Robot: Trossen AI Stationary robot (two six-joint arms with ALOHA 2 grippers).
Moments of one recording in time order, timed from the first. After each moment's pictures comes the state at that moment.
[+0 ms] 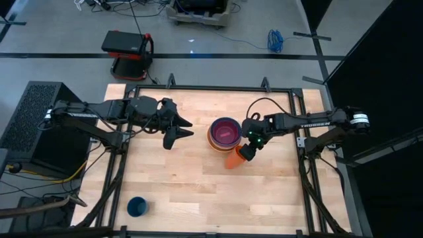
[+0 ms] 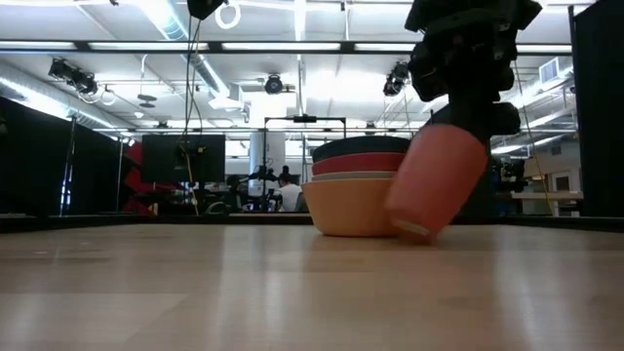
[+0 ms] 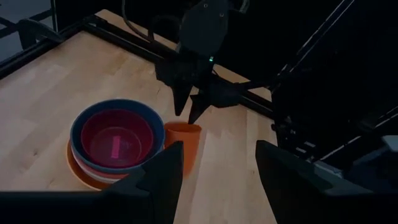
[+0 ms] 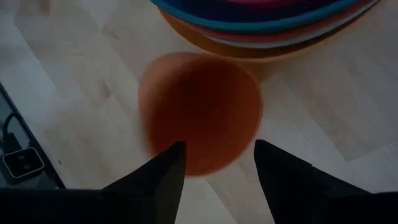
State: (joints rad) left arm -0.04 1.09 1.17 -0.44 -0.03 -0.48; right arm -0.03 1.38 0.97 -0.74 -0.21 0.72
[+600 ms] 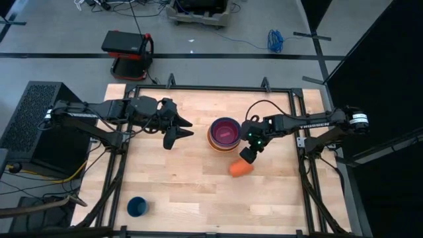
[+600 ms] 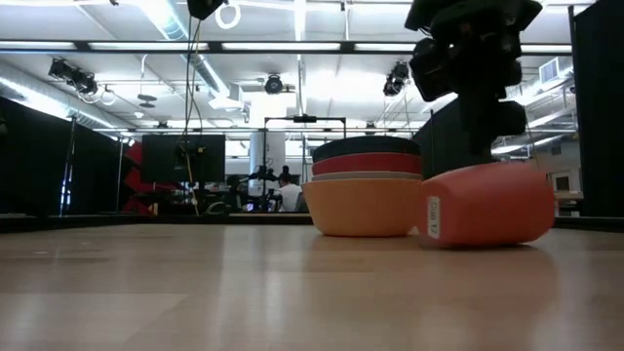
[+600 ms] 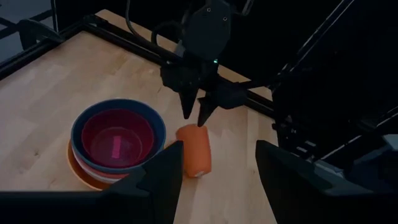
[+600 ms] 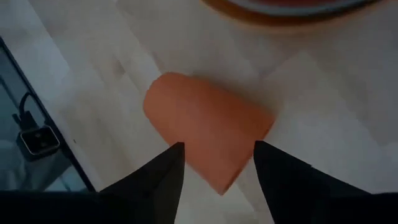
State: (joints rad) left arm -0.04 1.09 1.17 -0.44 -0.03 -0.48; right arm 0.00 1.39 0.96 -0.75 -0.28 0.73
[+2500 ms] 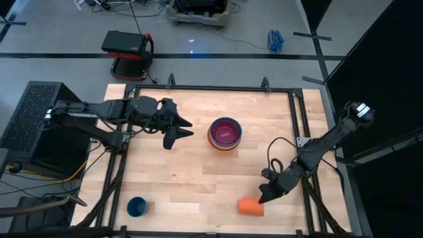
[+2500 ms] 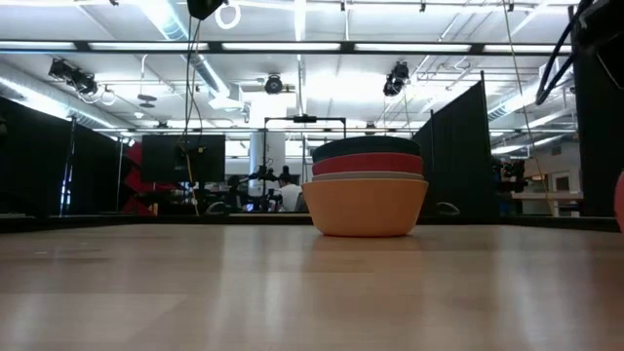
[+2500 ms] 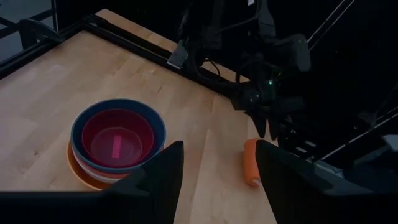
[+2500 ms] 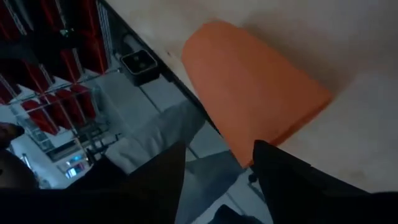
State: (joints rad) left arm -0.04 1.09 1.17 -0.44 -0.03 -0.48; right arm 0.72 1.26 0.53 0.06 -0.12 1.81
